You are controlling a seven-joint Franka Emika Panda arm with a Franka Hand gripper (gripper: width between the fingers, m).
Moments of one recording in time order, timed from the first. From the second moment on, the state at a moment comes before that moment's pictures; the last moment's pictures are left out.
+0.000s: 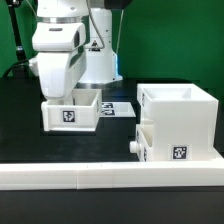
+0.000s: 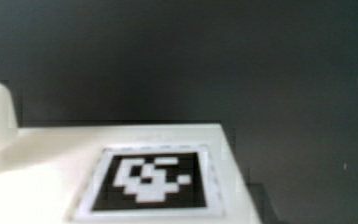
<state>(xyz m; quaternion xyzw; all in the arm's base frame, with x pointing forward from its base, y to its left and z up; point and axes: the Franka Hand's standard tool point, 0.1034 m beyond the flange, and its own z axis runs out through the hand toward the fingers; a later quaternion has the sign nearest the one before) 0.467 -0.071 0.057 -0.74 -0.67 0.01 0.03</state>
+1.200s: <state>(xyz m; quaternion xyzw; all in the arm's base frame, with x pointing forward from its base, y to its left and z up) 0.529 -0.031 0.050 -0.71 -0.71 -0.01 0.02</state>
